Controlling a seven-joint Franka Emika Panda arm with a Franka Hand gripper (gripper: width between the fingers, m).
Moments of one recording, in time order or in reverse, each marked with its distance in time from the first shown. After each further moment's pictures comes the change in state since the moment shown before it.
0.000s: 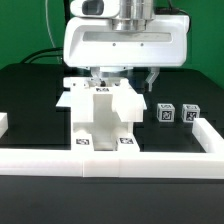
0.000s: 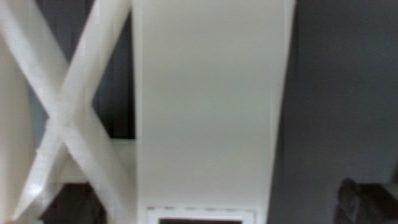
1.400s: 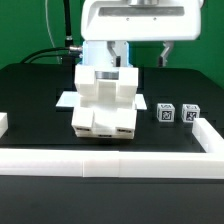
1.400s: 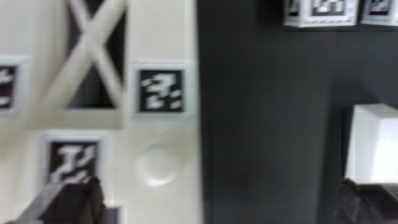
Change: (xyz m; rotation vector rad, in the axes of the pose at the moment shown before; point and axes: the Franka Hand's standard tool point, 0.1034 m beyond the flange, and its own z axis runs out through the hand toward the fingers) arm -0.036 -0.025 -0.039 0.036 0.006 0.159
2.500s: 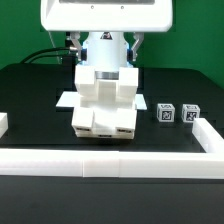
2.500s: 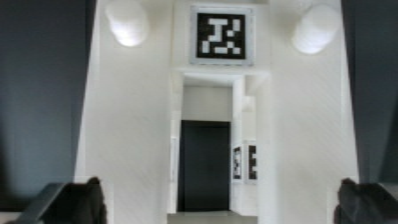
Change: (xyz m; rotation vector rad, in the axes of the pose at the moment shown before) arm 0.039 0.049 -0.014 -0.016 0.010 -0.013
